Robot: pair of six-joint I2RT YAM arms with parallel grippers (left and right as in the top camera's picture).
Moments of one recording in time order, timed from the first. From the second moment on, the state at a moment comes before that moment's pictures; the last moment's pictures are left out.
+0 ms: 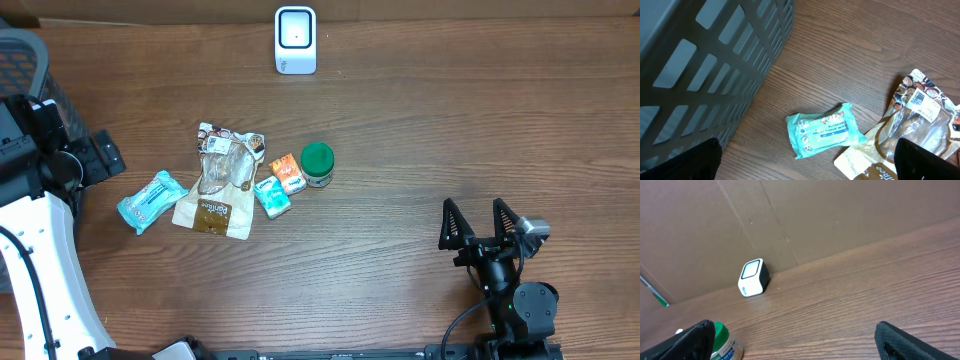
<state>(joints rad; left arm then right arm) 0.47 1.41 1.34 -0.93 -0.01 -0.01 0.09 0.01 0.02 -0.03 -0.06 0.38</state>
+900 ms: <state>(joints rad) 0.47 1.41 1.34 -0.94 -0.01 -0.02 0.09 0.19 0.27 -0.23 -0.41 0.36</state>
